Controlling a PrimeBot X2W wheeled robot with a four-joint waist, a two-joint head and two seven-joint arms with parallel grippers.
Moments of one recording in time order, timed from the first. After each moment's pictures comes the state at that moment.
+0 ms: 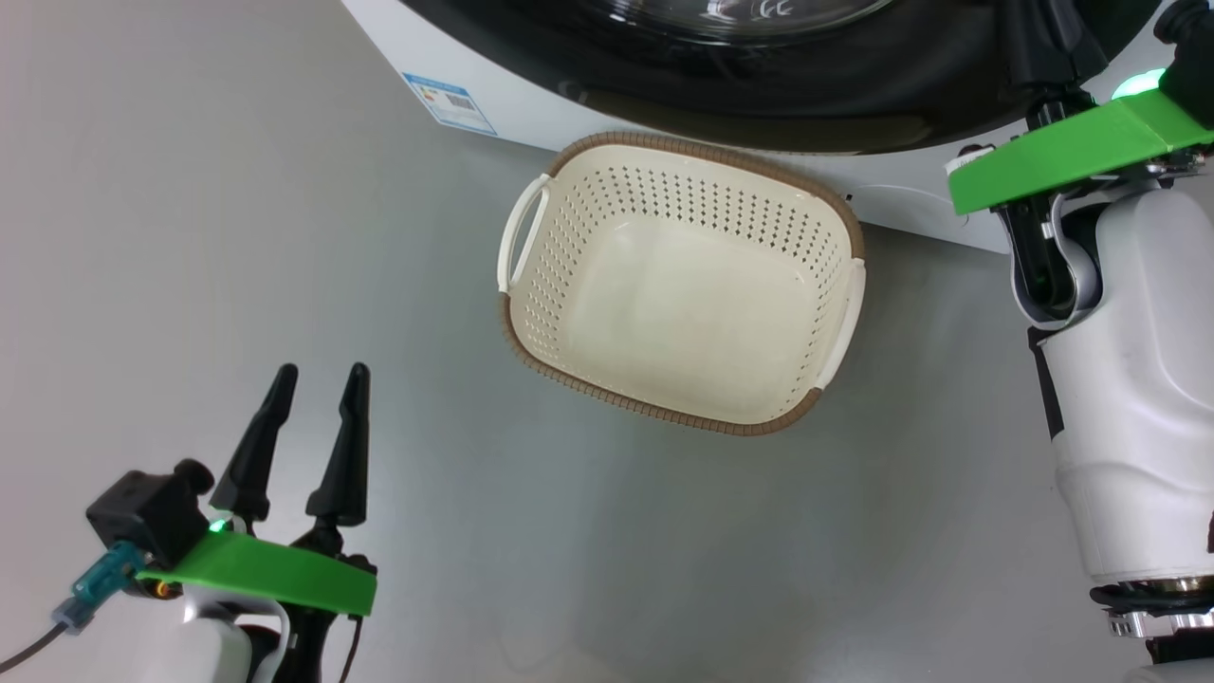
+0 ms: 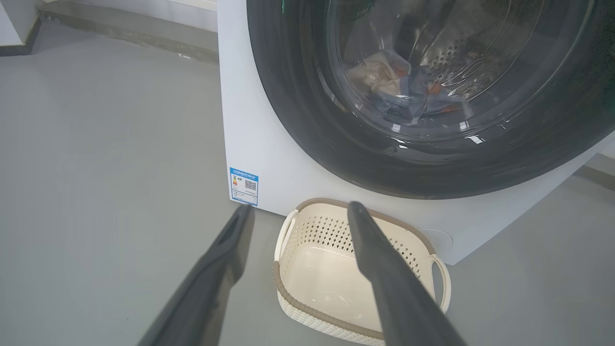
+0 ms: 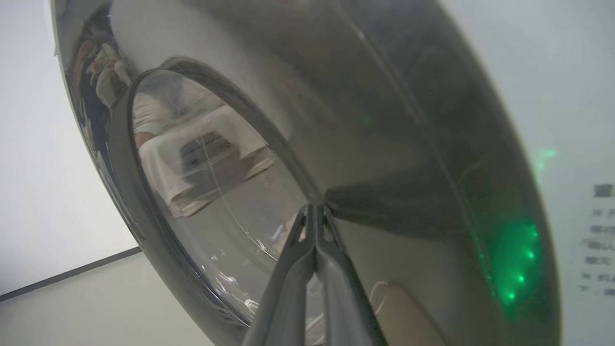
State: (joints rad) left arm -0.24 0.19 -0.24 0.12 -0.59 -0.13 -0.26; right arm -0.90 -0.14 0.01 0.47 0.30 0.14 -0.26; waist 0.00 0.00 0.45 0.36
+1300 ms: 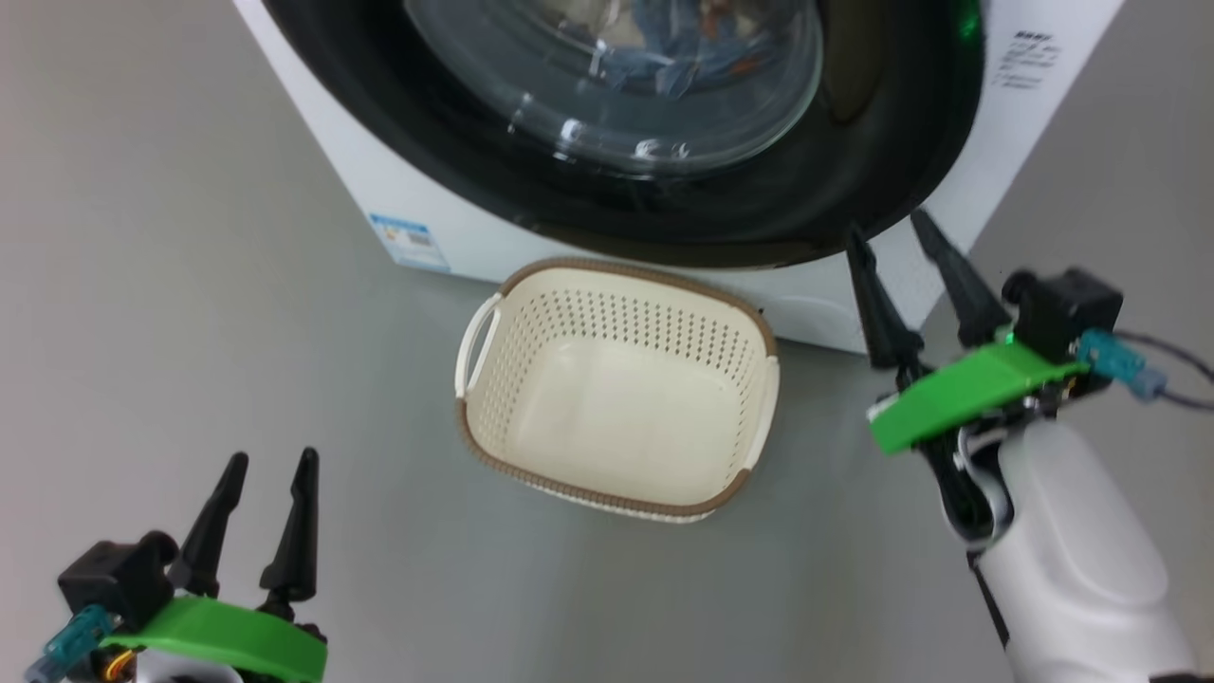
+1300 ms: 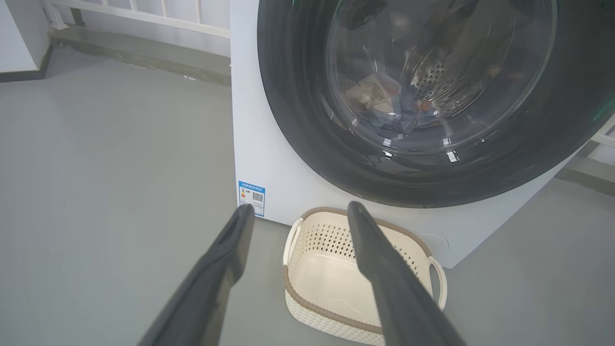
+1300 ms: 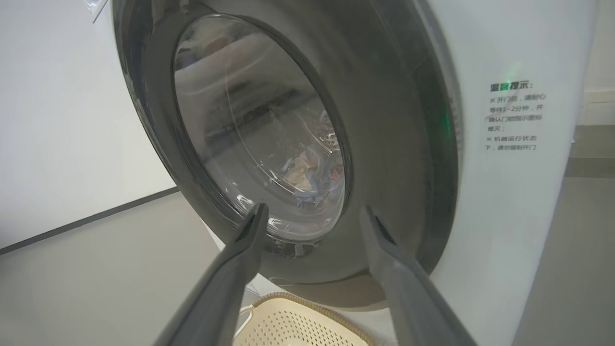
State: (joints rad) left arm -0.14 0.24 -0.19 0.19 -0.57 -0.13 -0.26; right arm -0.59 -0.13 0.14 0.47 0.36 0.13 -0.26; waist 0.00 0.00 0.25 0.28
